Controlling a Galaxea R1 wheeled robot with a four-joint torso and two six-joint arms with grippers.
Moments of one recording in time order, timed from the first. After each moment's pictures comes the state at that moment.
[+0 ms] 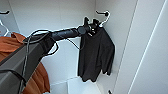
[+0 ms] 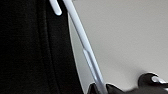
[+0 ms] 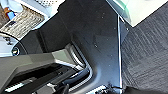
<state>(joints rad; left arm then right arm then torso) -0.24 3.00 -2.04 -0.64 -0.11 -0.76 -1.59 3.10 -2.79 0.15 0.10 0.04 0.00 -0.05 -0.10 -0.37</state>
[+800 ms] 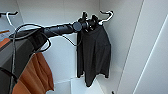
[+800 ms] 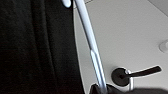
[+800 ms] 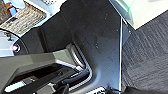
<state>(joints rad) -0.30 2.89 -1.89 -0.55 -0.04 -0.75 -1.58 3.10 -2.79 0.15 0.10 0.03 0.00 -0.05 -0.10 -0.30</state>
